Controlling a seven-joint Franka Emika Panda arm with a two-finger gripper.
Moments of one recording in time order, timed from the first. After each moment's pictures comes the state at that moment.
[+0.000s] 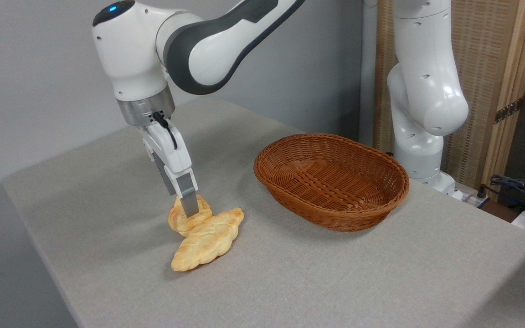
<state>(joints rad) -0.57 0.14 0.31 -1.82 -0.09 1.90 0.69</state>
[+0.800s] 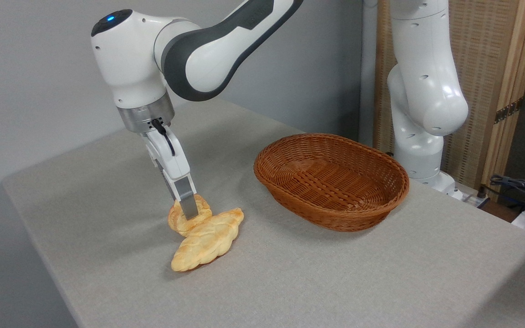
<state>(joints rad) -0.57 0.16 0.31 -1.82 -0.09 1.90 0.72</state>
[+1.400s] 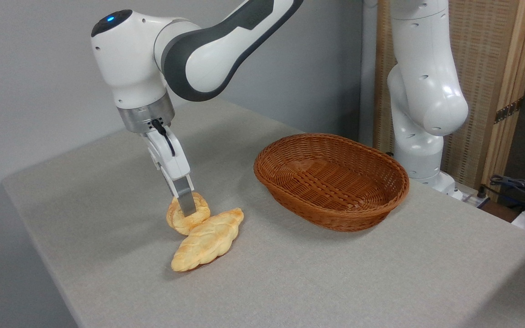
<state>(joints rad) -0.57 0.16 0.31 -1.82 -0.09 1.90 0.72</state>
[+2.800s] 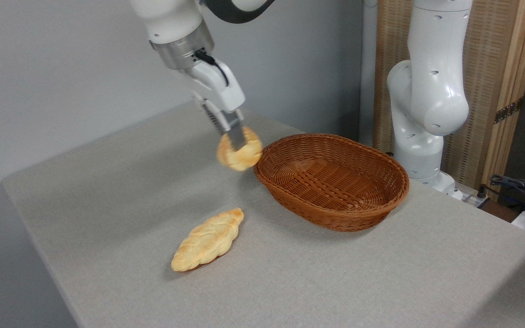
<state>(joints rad) -0.56 -0.09 0.33 -1.81 -0.09 1.43 0.63</state>
